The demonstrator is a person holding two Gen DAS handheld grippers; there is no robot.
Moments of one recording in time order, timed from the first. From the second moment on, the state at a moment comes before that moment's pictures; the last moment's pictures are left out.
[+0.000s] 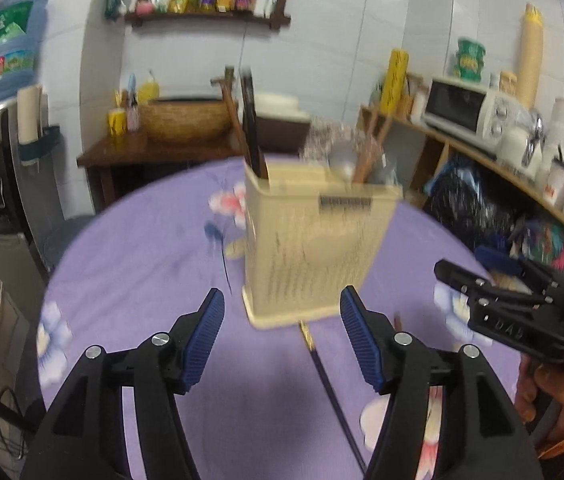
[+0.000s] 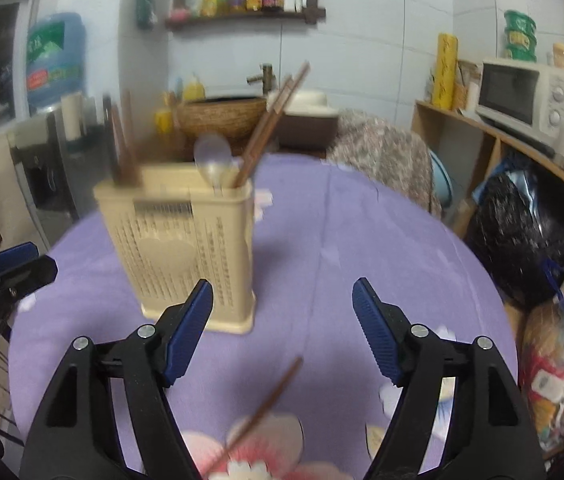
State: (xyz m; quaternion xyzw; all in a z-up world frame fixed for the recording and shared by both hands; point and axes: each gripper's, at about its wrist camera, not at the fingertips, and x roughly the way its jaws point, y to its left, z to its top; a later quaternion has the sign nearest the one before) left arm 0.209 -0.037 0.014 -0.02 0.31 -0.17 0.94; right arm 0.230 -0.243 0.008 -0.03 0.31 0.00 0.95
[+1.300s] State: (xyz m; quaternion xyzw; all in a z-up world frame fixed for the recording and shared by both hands) left arm 0.183 -0.057 -0.078 0.00 0.45 -0.20 0.87; right arm 0.221 -0.248 -0.083 0.04 0.45 0.01 0.89
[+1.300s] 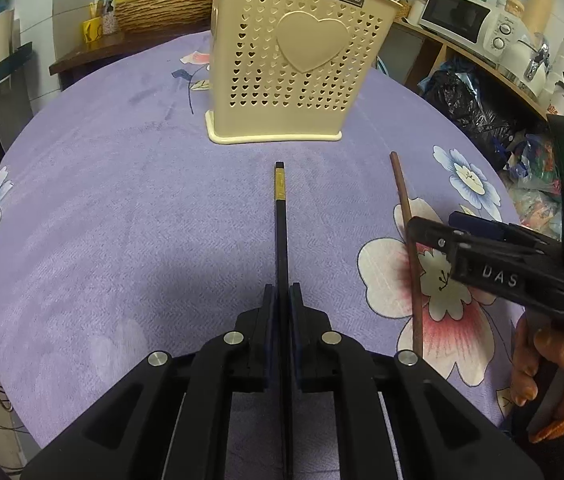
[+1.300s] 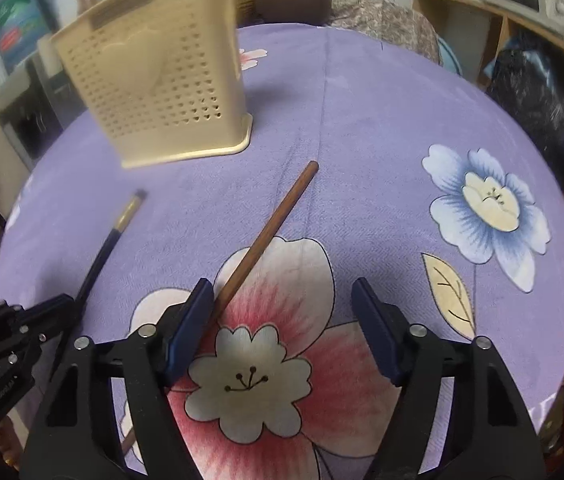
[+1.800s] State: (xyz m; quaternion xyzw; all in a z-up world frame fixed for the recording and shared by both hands) left arm 0.247 -0.098 -0.074 0.10 0.47 -0.20 0.86; right arm 0.292 -0.244 -0.074 0.05 0.48 0.00 0.88
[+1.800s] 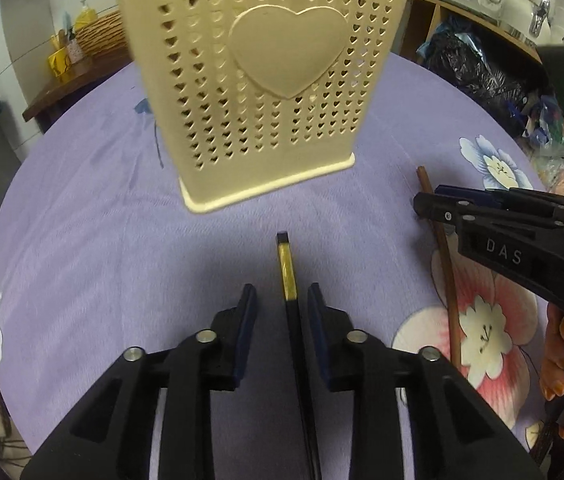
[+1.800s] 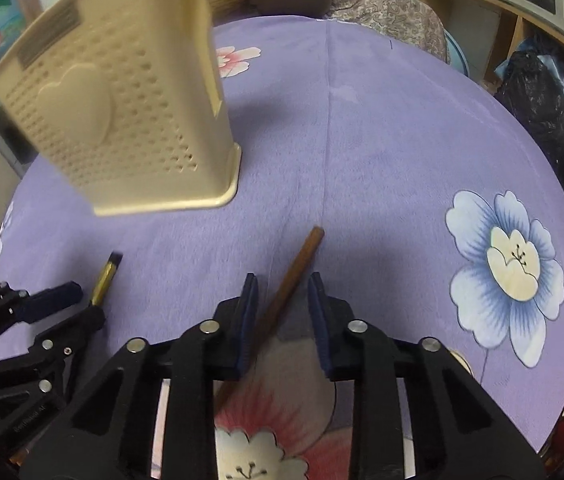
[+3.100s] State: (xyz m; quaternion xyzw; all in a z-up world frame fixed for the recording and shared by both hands) left arm 0.197 -0.053 0.010 0.00 0.34 -0.23 0.91; right arm 0.215 -0.260 0.015 0.18 0.34 0.16 0.91
